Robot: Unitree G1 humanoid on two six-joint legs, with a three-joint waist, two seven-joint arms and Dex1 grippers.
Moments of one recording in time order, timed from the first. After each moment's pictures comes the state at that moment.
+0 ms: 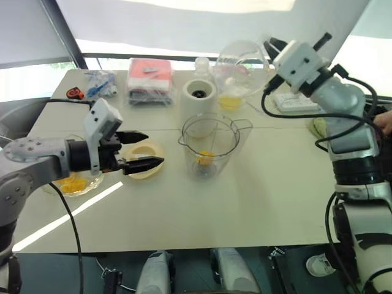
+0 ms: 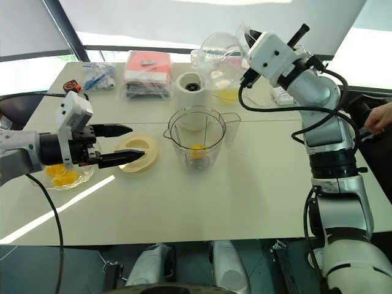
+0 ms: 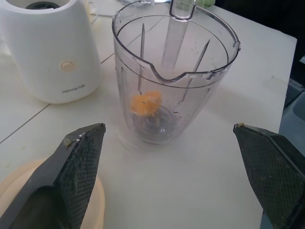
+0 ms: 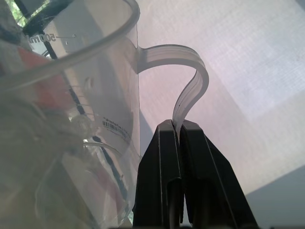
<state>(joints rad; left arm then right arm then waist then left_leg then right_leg) -0.40 1.00 0.22 -0.50 -0.98 1.03 -0.71 -0.87 -0.67 0.06 0.18 -0.21 -0.16 0.46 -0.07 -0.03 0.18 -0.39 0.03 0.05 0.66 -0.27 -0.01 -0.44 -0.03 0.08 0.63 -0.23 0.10</state>
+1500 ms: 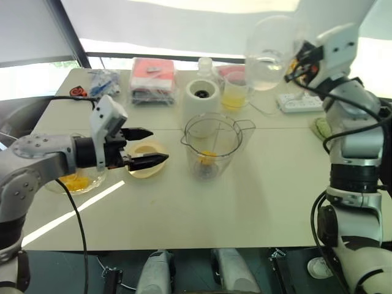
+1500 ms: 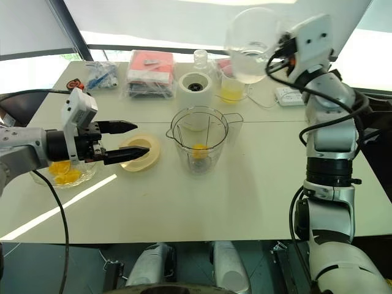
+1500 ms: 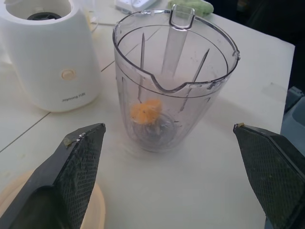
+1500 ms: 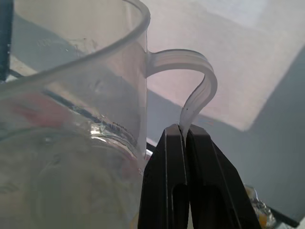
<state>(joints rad) -0.46 0.95 0.18 -0.48 -0.96 1.03 -0.72 -0.83 -0.52 -0.26 0.09 0.05 0.41 0.33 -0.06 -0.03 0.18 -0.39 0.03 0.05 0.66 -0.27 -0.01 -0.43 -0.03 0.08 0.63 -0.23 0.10</state>
